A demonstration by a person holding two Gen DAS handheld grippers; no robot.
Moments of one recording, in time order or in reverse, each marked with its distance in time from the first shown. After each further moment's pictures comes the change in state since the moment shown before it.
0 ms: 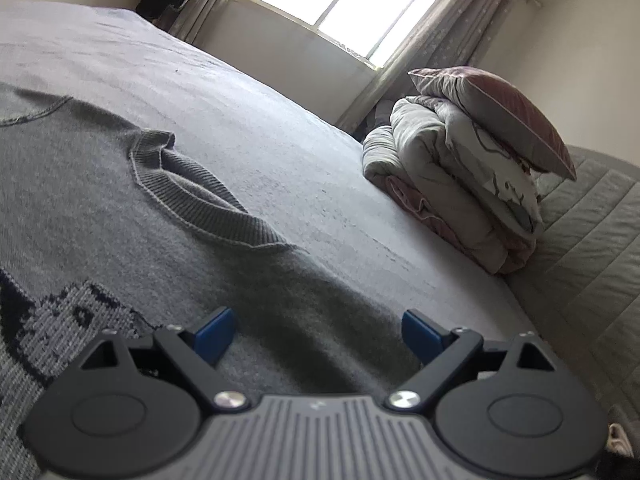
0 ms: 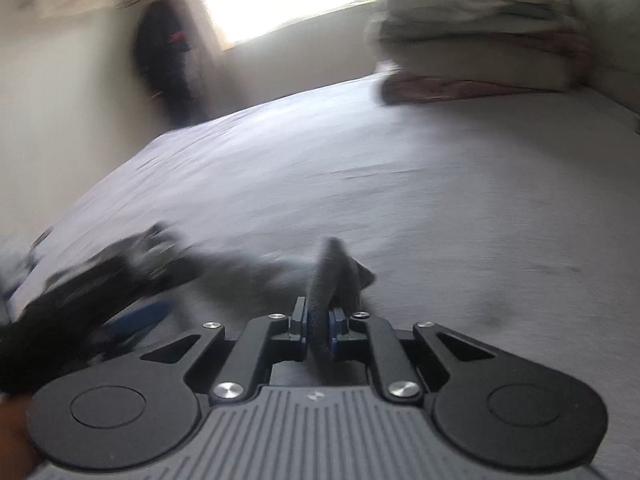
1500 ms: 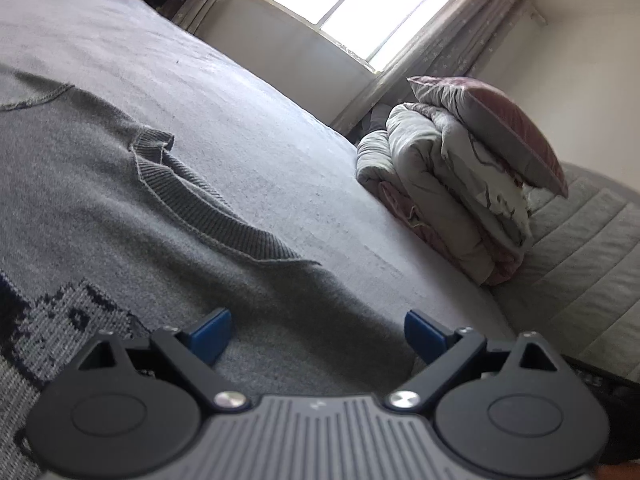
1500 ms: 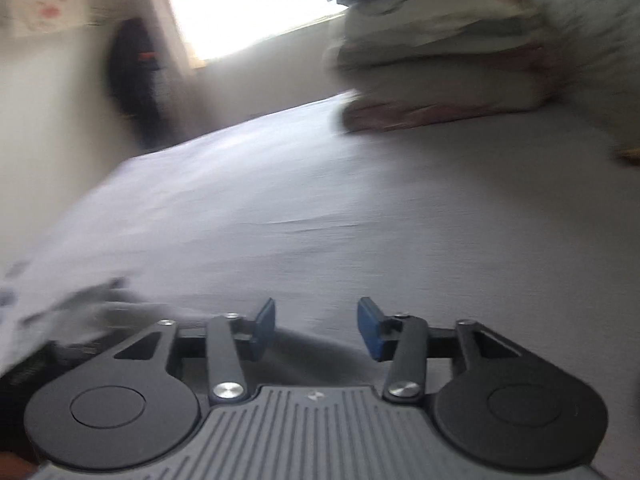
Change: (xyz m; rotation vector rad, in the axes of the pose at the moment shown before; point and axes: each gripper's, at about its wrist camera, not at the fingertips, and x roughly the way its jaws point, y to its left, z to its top) left arm 0.002 0.009 0.007 -0.078 0.019 -0.058; right arm -0.003 -0.055 0.044 0.096 -0.067 -0.030
